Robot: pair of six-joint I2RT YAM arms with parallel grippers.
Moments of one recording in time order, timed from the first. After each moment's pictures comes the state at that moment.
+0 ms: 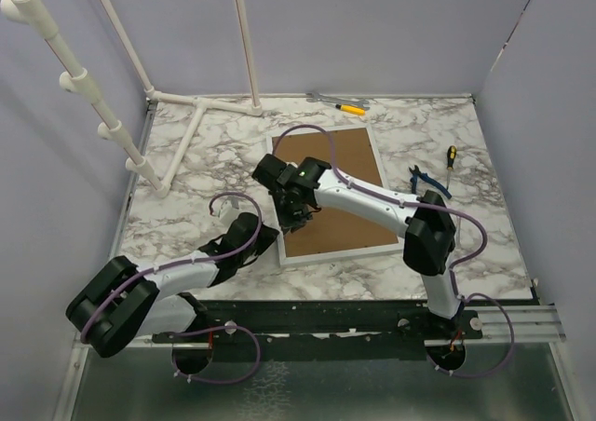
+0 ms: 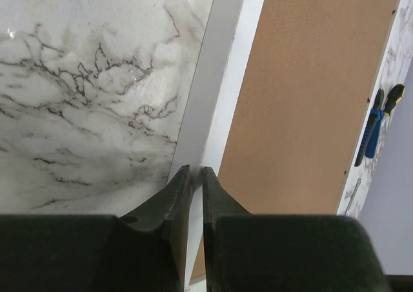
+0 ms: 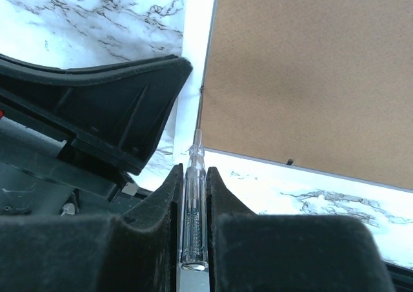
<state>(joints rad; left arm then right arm) -0.72 1.23 0.30 0.28 -0.27 -1.30 1.02 2.03 1.84 -1.06 0.08 0.72</state>
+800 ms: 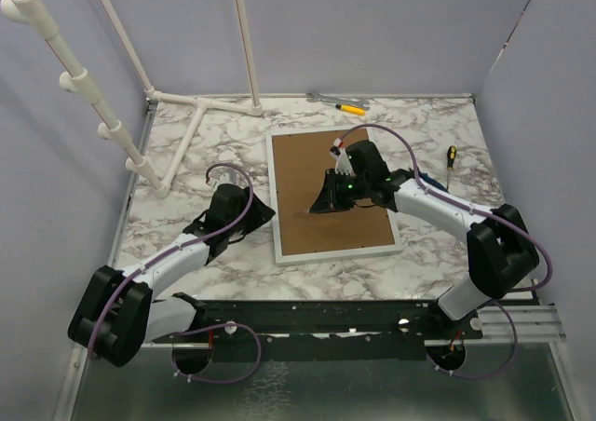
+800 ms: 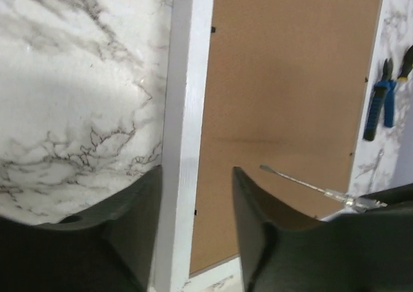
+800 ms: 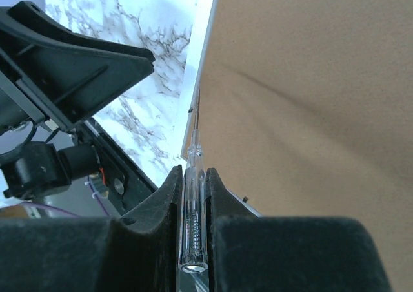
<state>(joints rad) -0.46 1.16 0.46 0.06 0.01 -0.95 0.63 1.58 1.08 -0.30 -0.43 0.57</state>
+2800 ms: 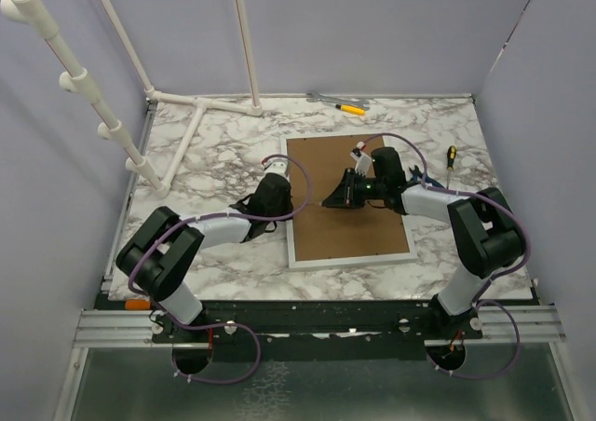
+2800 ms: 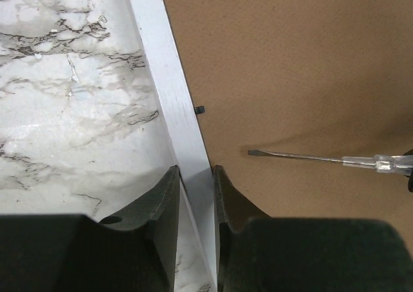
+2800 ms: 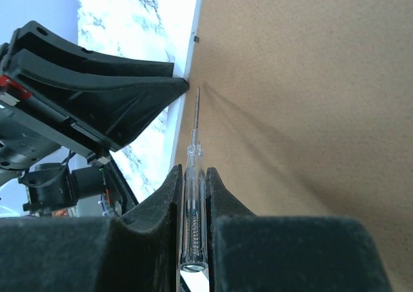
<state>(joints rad) -0.66 1.60 0.72 0.19 -0.17 -0.46 0.40 1.71 0.86 0.18 -0.69 0.61</state>
